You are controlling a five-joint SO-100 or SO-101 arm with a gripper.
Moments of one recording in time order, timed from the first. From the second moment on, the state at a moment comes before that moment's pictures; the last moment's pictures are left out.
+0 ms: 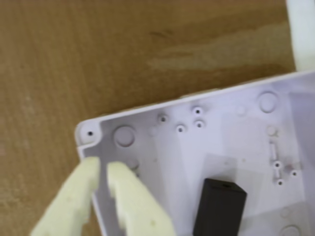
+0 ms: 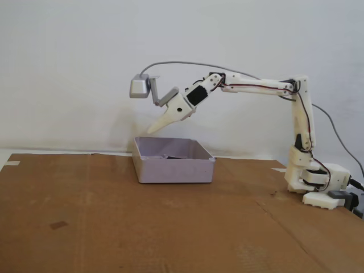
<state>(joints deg) 14.7 69.0 70.8 41.0 5.3</state>
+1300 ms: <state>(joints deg) 9.7 83.0 74.4 41.0 5.2</state>
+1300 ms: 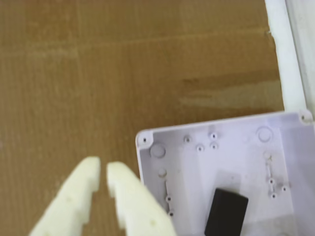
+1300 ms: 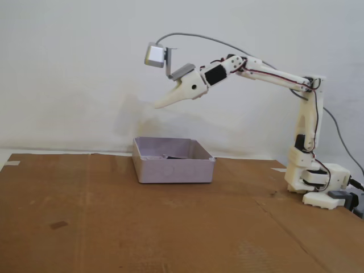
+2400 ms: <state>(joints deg) 7.7 124.2 114.9 41.0 5.3</state>
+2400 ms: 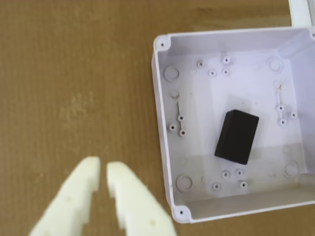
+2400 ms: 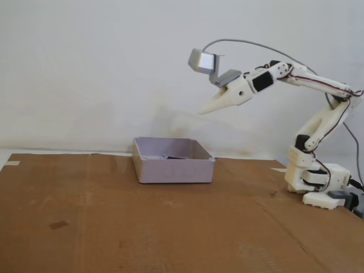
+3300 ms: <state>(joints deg) 7.7 154.3 142.1 41.0 5.3</state>
